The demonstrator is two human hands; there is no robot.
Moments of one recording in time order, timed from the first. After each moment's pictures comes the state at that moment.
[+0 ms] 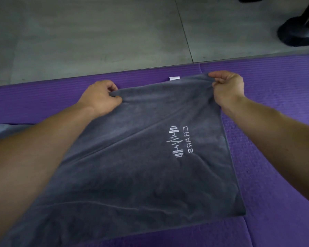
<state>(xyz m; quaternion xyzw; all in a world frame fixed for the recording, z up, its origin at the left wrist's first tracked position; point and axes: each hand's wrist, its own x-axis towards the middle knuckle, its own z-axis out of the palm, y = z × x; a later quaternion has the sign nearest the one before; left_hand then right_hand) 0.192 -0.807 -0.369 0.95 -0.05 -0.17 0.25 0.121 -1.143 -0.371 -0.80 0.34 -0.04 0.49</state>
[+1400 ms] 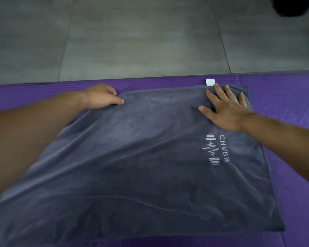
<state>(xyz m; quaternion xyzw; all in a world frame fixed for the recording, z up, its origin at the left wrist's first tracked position) 0.229 -0.688 -0.353 0.92 -0.01 -0.32 0.21 0.132 -1.069 -0.376 -0.97 0.03 0.25 0.02</state>
